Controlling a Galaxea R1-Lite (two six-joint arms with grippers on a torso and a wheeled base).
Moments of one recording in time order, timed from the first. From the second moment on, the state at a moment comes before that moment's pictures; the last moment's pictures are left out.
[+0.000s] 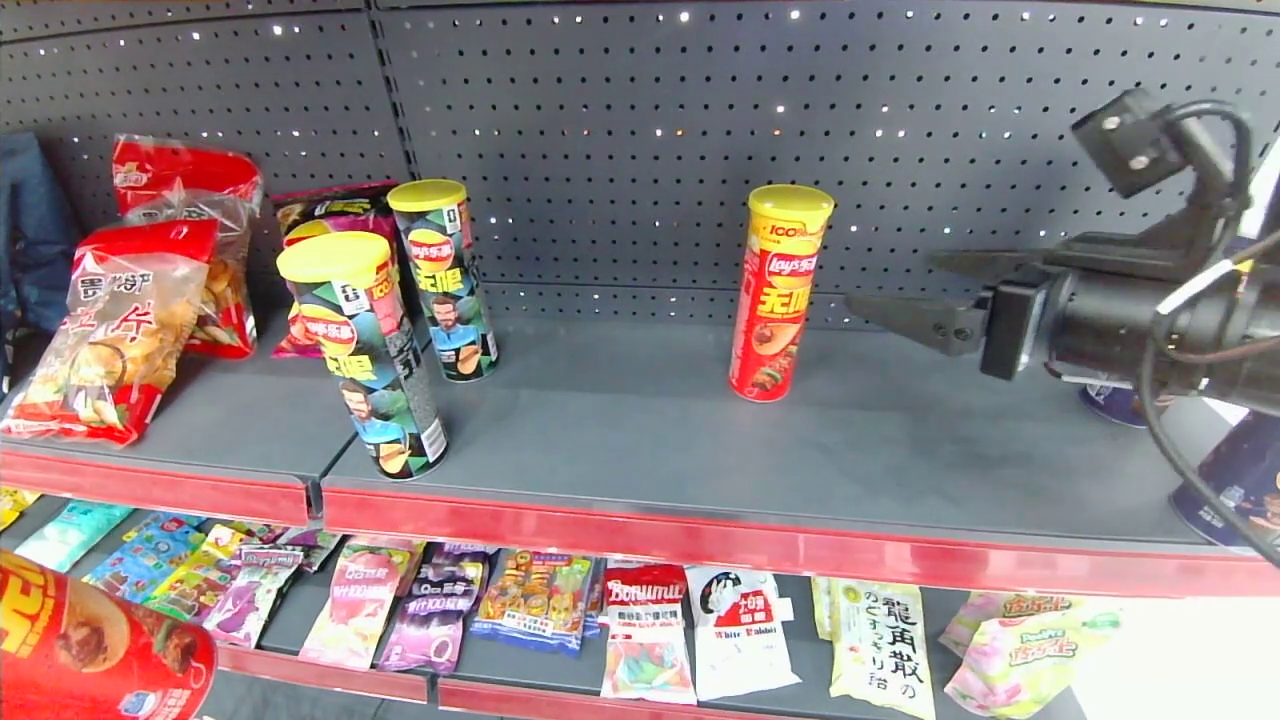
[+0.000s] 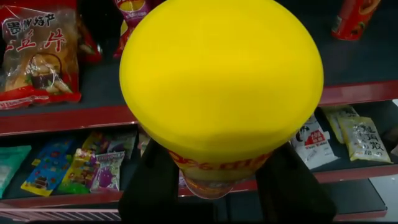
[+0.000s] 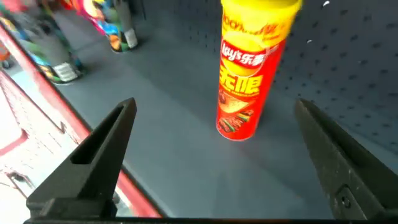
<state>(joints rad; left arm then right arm) -0.01 0.47 -0.60 0.23 -0.15 0.08 0.41 1.45 -0.95 -0.35 0.21 -0.08</state>
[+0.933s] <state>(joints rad) -0.01 0.49 -0.61 0.23 -0.15 0.09 0.41 1.76 -1.19 -0.39 0.17 -0.08</state>
